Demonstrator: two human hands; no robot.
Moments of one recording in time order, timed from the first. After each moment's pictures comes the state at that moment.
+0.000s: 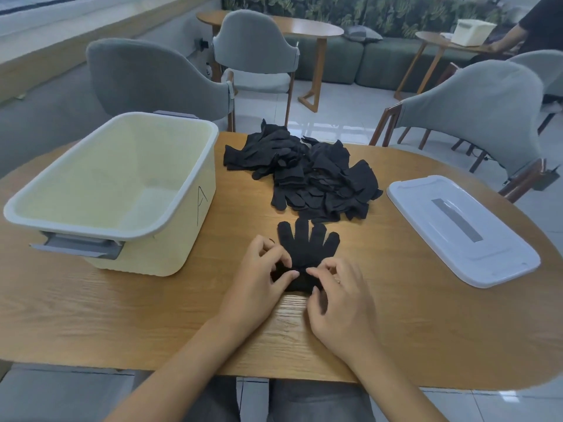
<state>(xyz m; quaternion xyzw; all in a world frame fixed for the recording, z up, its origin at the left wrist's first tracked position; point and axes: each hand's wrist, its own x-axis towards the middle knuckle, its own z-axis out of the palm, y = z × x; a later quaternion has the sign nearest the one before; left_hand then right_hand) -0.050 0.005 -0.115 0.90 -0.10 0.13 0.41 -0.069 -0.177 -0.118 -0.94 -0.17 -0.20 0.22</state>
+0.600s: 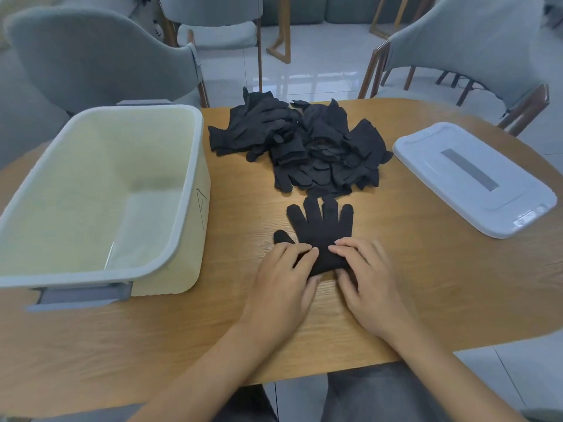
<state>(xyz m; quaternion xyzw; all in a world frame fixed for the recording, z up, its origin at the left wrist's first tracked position) -0.053 0.021 -0.122 0.93 -0.24 0.13 0.24 -0.062 -0.171 -0.127 -0.95 -0.13 -0.14 0.23</state>
